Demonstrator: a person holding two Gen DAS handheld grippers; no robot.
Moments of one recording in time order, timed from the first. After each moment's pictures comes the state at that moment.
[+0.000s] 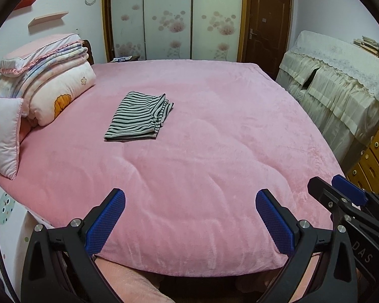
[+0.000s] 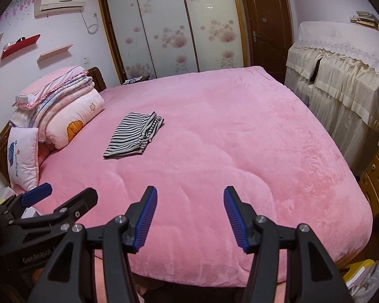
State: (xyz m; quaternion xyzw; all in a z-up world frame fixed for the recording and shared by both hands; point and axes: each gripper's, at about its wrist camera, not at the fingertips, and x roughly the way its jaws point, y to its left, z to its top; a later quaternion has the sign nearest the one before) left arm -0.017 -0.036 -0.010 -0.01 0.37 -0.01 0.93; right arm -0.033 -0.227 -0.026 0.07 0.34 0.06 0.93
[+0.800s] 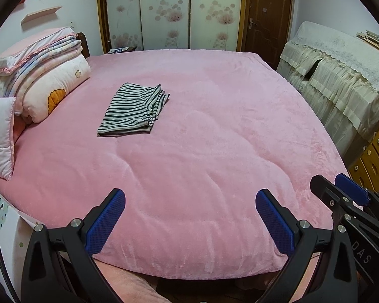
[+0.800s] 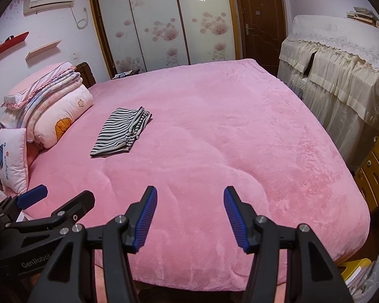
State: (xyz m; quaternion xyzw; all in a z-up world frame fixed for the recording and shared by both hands) left arm 0.019 -0.046 -0.024 -0.01 0.40 -0.01 0.92; right arm -0.004 -0.240 -0.036 0.07 0.36 0.04 0.93
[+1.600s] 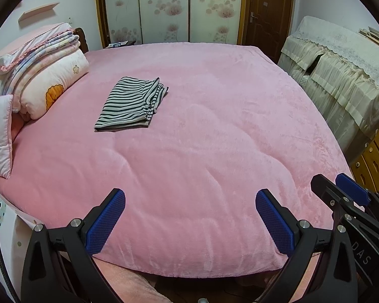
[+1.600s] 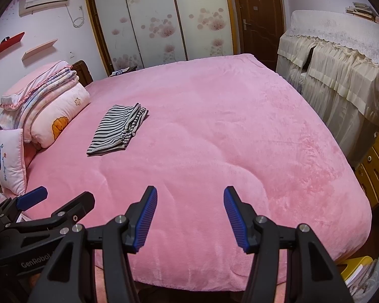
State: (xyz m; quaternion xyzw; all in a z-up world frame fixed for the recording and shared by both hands) left arm 0.032 -0.048 -0.033 0.00 0.42 -0.01 0.91; right arm 0.005 -0.245 -0.046 0.08 0.37 0.04 0.92
